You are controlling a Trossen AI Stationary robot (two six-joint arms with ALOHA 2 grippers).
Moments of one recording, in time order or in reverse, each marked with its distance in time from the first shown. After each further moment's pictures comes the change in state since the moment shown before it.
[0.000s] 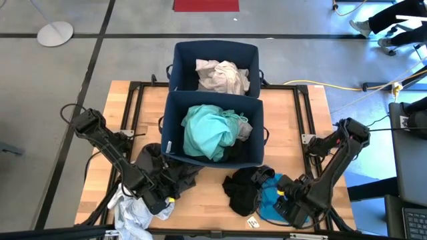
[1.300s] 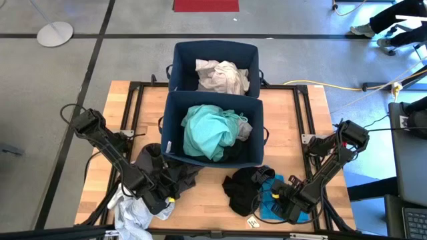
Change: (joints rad) left arm 0.000 0.000 0.000 0.000 0.001 0.000; right arm 0.000 0.069 -0.357 0.493 0.010 -0.176
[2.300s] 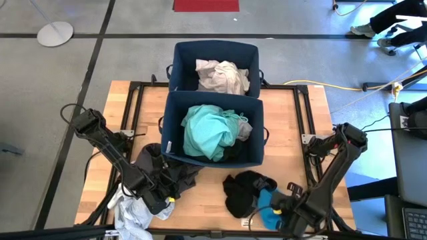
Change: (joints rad) left arm 0.000 0.000 0.000 0.000 0.000 -0.016; right arm 0.000 0.007 0.520 -0.400 -0.038 -0.212
